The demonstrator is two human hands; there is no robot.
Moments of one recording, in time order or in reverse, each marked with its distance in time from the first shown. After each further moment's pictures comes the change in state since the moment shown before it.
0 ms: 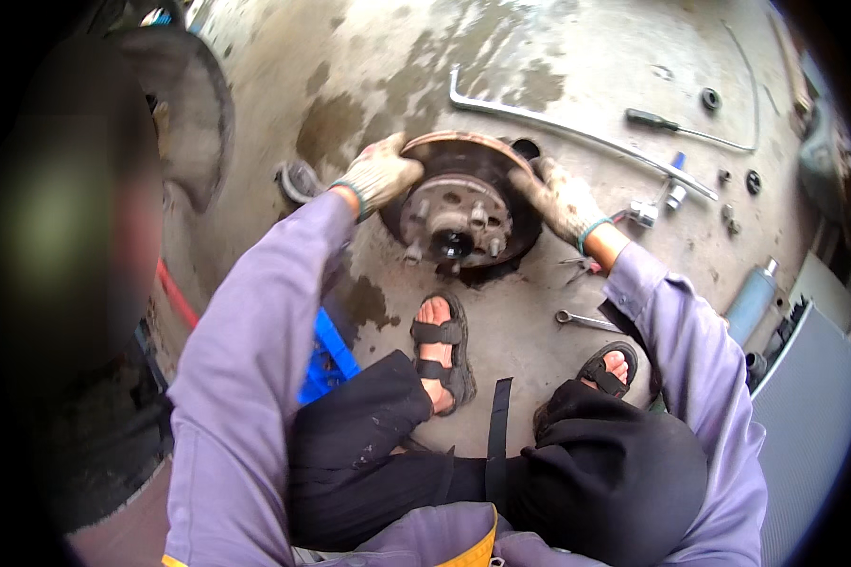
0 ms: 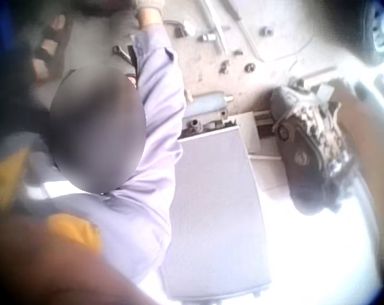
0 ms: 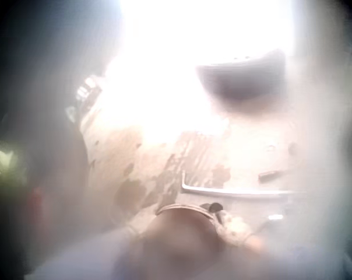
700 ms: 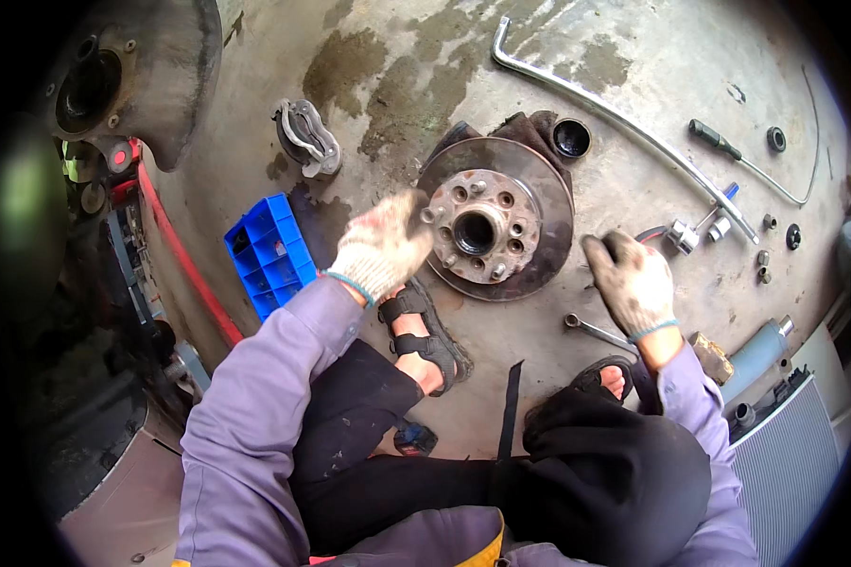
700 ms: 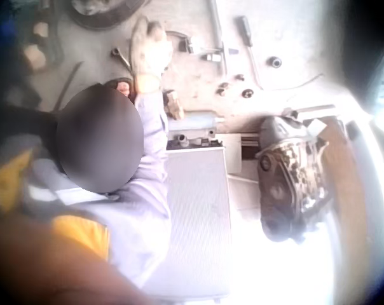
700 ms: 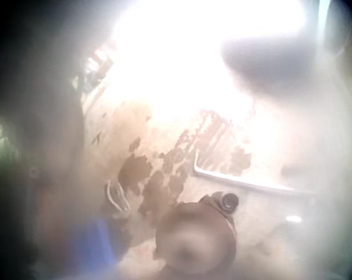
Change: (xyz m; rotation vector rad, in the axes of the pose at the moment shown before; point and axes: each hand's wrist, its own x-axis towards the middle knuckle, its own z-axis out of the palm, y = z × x) left_hand -0.103 -0.041 0.090 -0.012 0.048 -0.068; right_hand -0.077 0.037 0.000 -0.432 0.079 -0.229
